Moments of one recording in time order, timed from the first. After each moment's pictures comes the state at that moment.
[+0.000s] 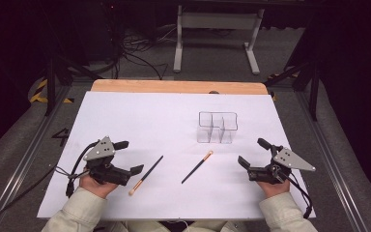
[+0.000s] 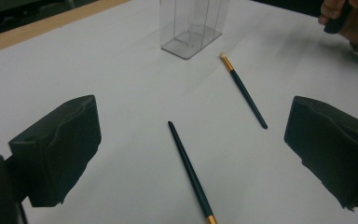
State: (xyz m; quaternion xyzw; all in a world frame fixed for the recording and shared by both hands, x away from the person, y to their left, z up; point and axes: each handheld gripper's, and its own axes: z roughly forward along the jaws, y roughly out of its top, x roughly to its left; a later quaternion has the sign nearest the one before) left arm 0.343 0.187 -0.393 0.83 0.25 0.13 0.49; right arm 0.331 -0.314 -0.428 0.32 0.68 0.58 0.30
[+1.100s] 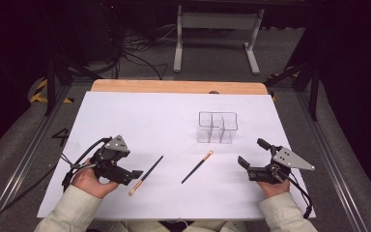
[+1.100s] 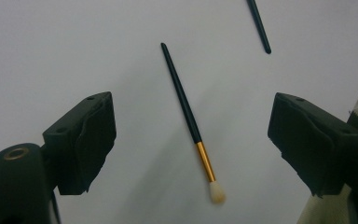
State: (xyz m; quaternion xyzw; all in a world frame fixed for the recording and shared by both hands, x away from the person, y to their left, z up) left arm 0.349 0.167 -0.373 0.91 0.28 0.06 0.31; right arm 0.333 -0.315 -0.429 0.32 0.69 0.58 0.29
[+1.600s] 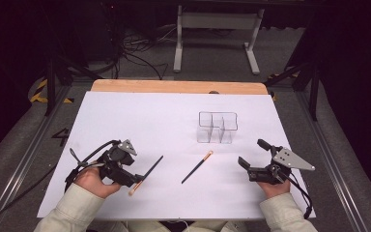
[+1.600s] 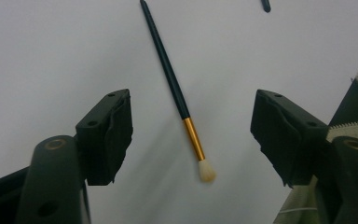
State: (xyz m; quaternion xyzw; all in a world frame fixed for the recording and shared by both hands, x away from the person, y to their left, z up) left arm 0.354 0.153 -0.382 0.93 0.28 0.02 0.24; right arm 0.332 -0.316 -0.429 0.33 0.69 0.58 0.29
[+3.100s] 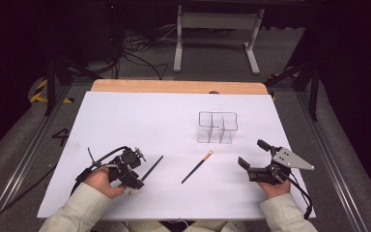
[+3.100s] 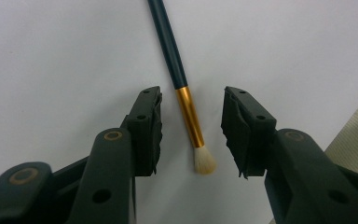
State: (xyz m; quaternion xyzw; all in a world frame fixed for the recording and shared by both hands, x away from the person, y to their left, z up) left arm 0.367 0.134 -0.420 0.94 0.31 -0.06 0.13; right arm 0.332 -0.316 -0.431 0.33 0.70 0.57 0.29
